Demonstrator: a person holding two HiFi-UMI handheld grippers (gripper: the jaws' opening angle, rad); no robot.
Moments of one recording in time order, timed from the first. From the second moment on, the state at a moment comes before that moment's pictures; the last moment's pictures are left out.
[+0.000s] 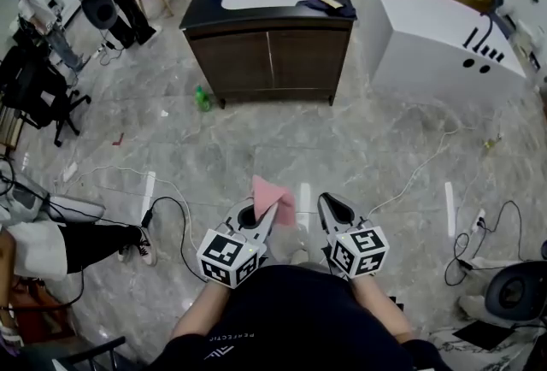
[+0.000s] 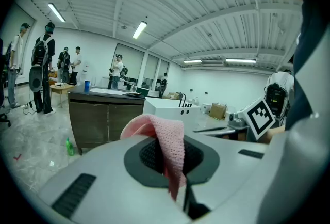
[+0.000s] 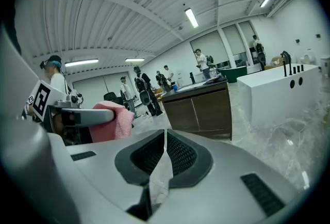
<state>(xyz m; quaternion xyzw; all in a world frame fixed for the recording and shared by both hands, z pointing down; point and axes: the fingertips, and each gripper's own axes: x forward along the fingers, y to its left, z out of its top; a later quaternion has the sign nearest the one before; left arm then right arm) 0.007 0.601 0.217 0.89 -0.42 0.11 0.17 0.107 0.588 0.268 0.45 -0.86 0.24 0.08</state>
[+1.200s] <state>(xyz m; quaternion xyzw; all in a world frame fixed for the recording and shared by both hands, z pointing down) -0.044 0.510 0.224 0.86 -0.47 0.08 0.19 0.088 0.503 0.271 0.47 -0.85 0.22 0.11</state>
